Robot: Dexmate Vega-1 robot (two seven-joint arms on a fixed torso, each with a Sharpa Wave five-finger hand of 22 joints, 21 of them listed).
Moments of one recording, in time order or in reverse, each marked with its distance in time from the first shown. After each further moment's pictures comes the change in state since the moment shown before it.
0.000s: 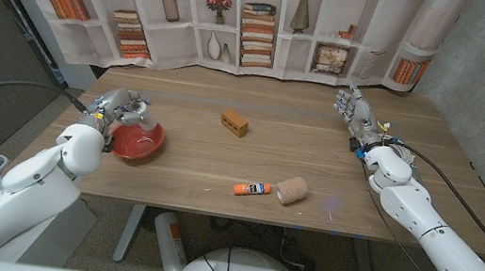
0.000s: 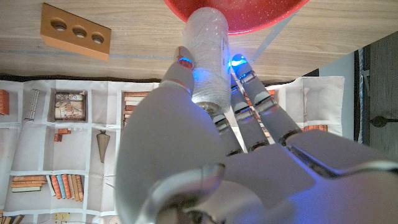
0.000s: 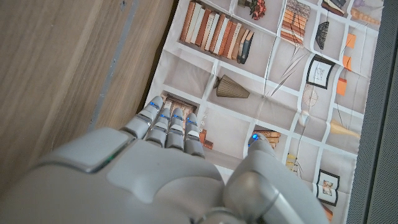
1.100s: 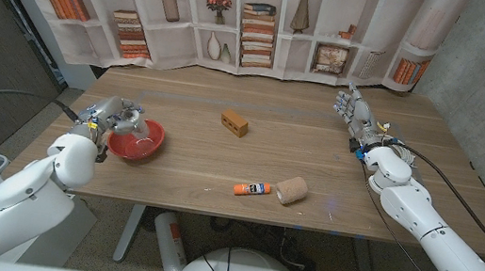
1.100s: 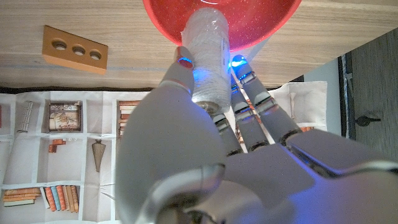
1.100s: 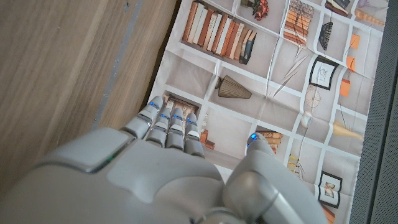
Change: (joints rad) left arm 0.083 -0.029 -0.034 -0.044 0.064 0.043 -0.015; left_hand 0.000 0.000 0.000 0.000 -0.004 0.011 0.000 -0.012 0.000 0.005 -0.001 -0.001 0.000 -0.002 0.002 -0.004 0.000 -0.014 0.003 0.000 0.000; right arm -0.006 -0.007 0.000 -0.011 -0.003 -0.017 -0.013; right_hand 0.000 0.011 -0.004 0.004 0.000 0.000 0.000 0.000 0.000 0.000 0.000 0.000 0.005 0.004 0.004 0.000 0.000 0.000 0.000 0.000 0.000
